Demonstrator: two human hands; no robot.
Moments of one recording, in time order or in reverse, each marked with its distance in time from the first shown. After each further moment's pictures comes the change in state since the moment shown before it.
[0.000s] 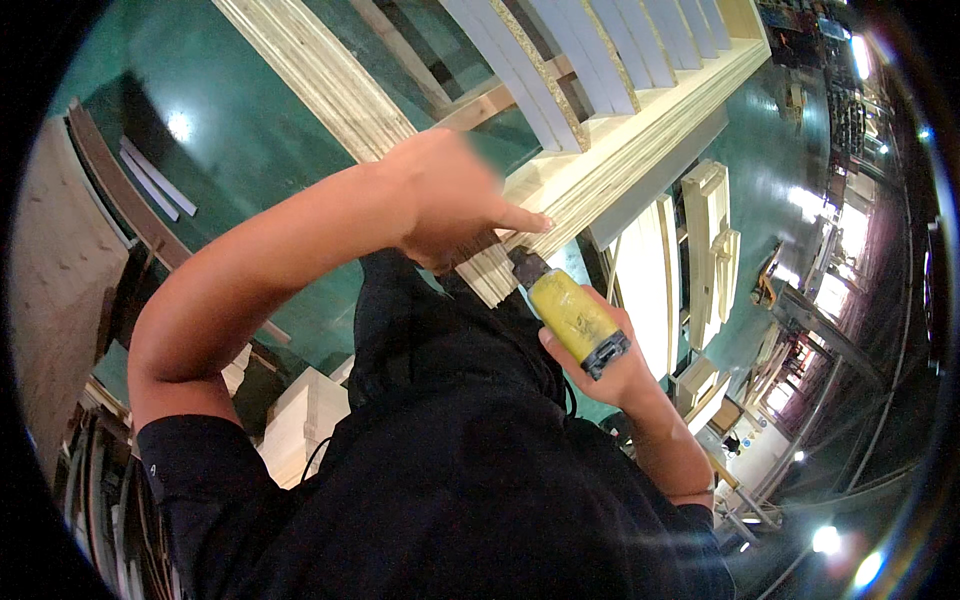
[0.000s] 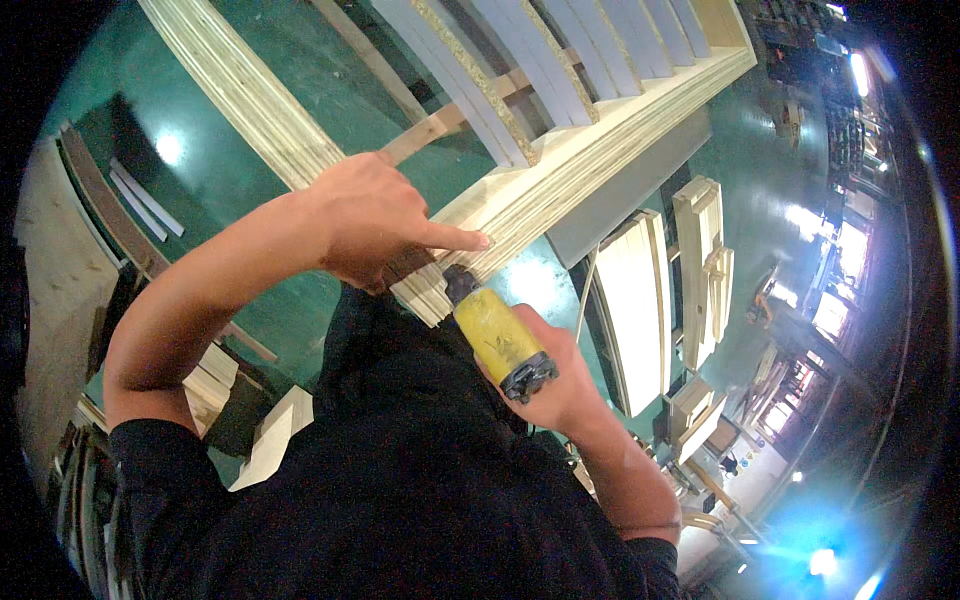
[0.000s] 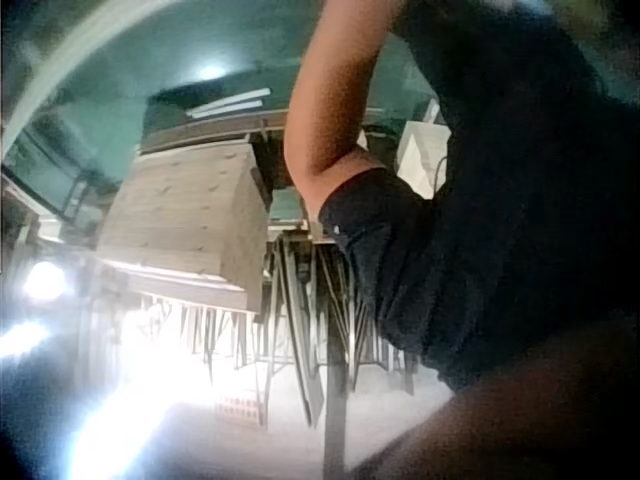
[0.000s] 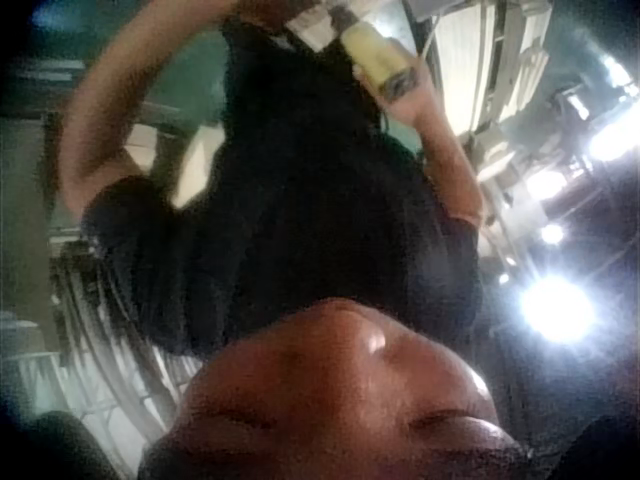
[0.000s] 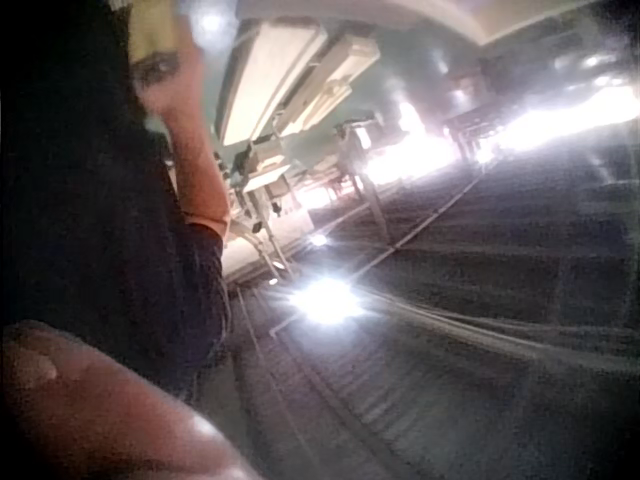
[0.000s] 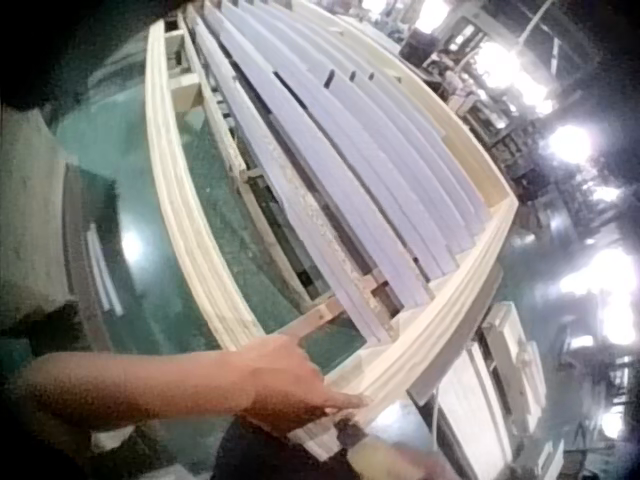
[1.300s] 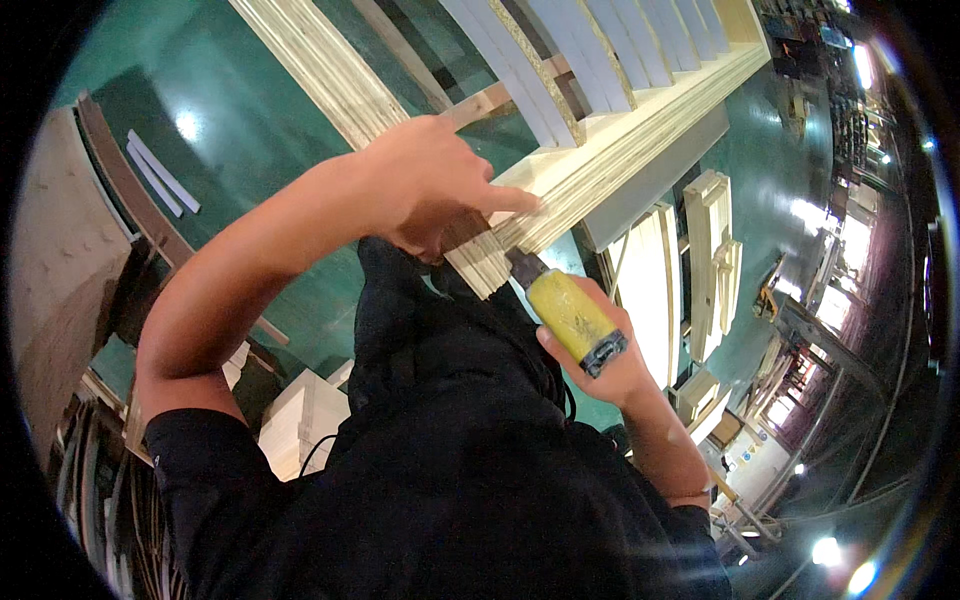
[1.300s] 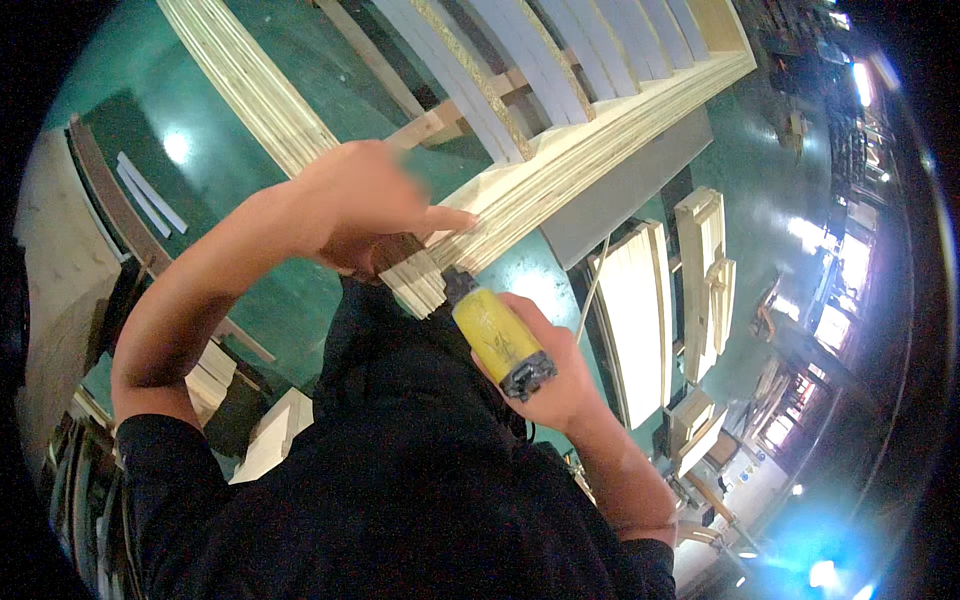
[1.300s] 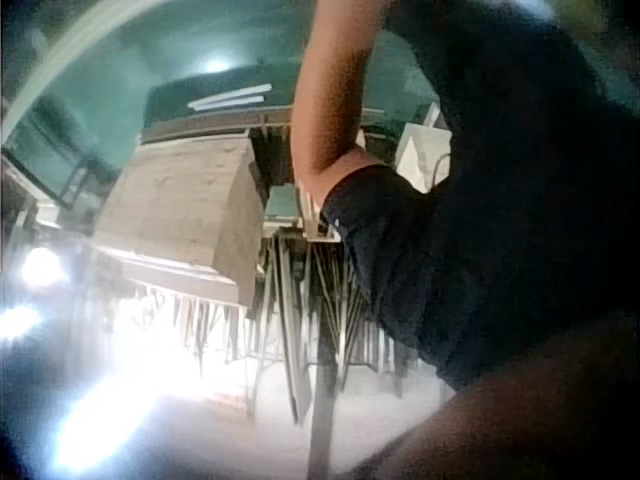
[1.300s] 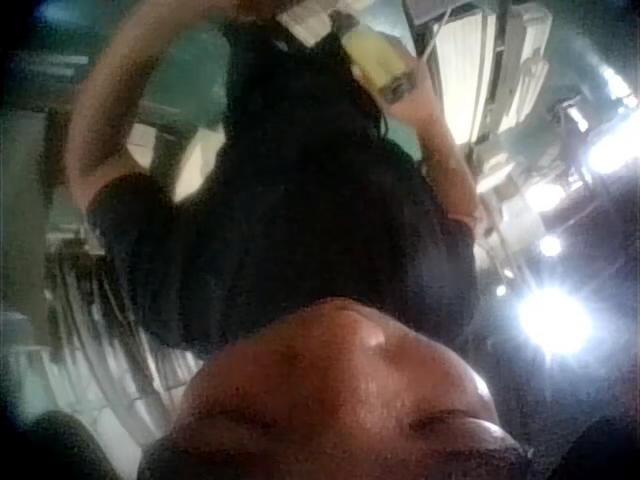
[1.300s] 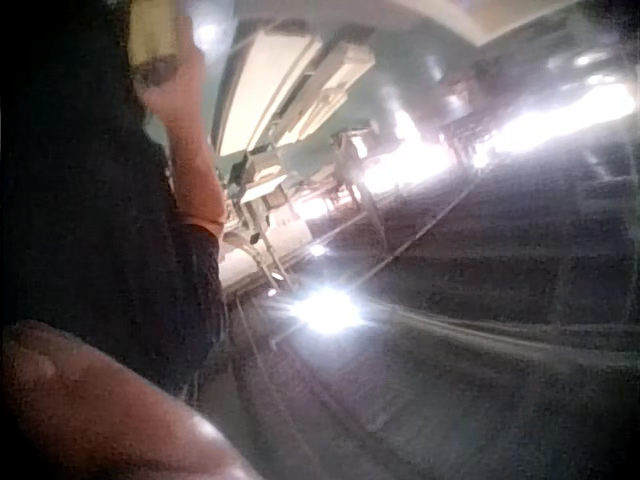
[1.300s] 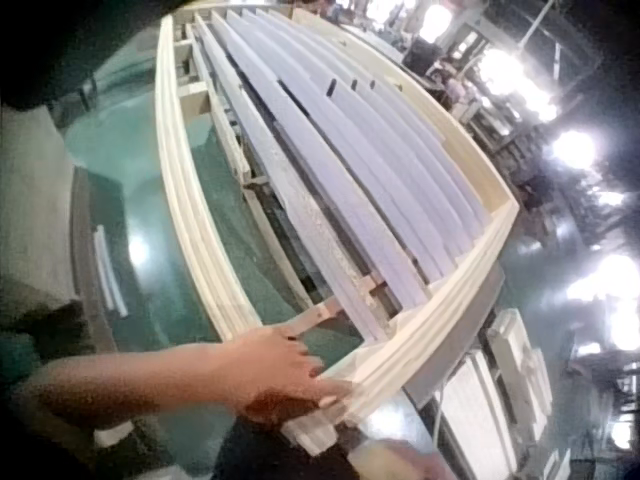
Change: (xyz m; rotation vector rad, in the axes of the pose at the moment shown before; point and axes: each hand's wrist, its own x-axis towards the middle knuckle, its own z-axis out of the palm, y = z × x) left_hand -0.009 0.001 0.009 -0.002 0.128 0.003; right_hand -0.008 0.012 0.000 0.041 0.046 0.000
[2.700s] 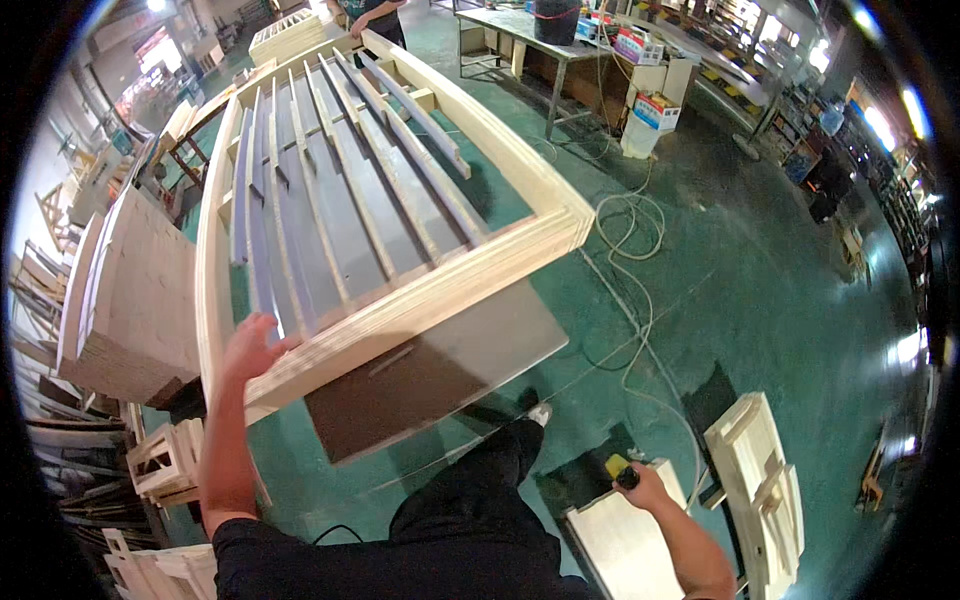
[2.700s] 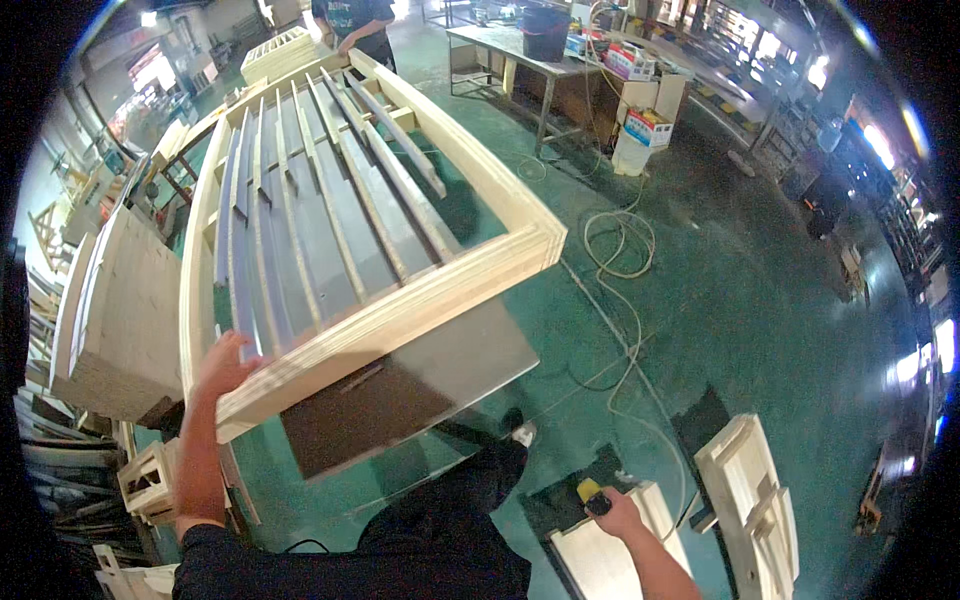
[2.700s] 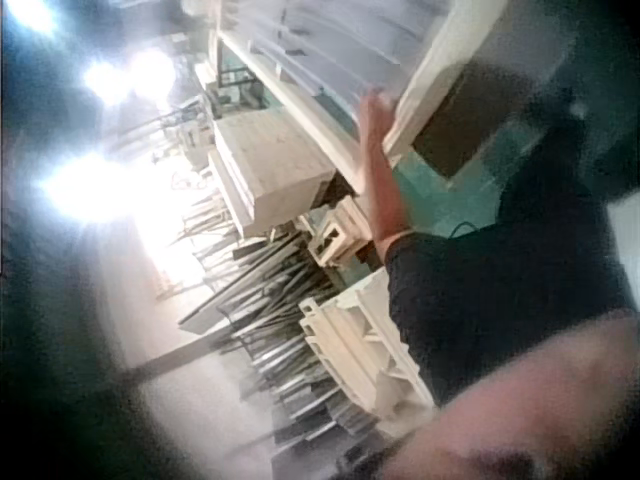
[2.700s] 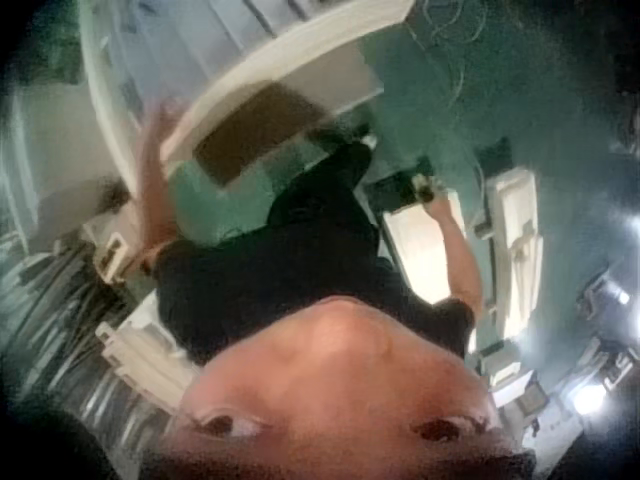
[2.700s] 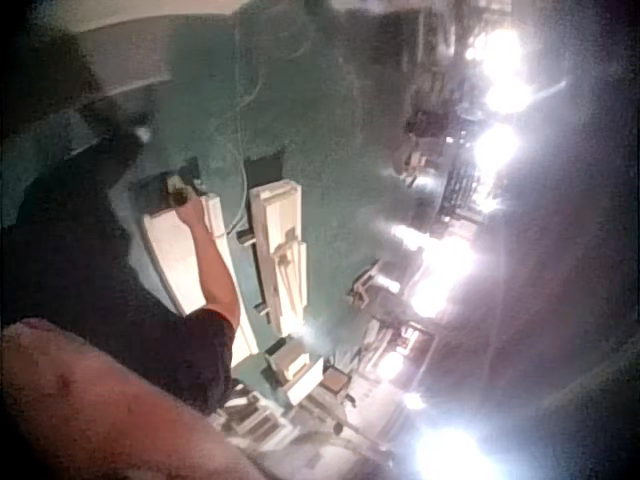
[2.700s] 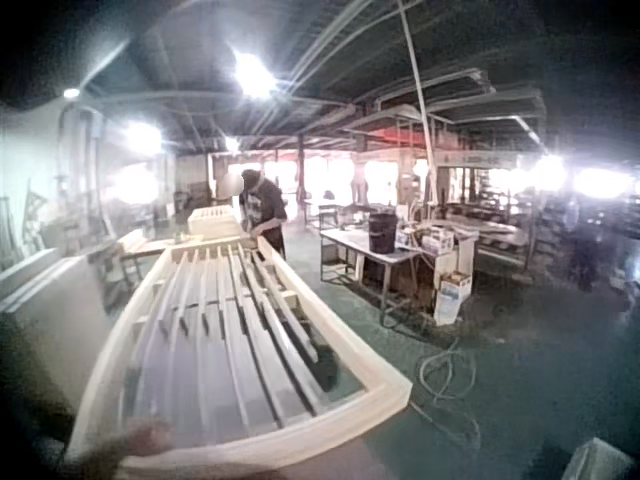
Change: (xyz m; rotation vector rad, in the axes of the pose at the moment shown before) left_hand 0.304 0.121 -0.127 0.010 0.523 -1.408; right_hand 0.056 0.684 -0.550 -0.359 0.155 0.006
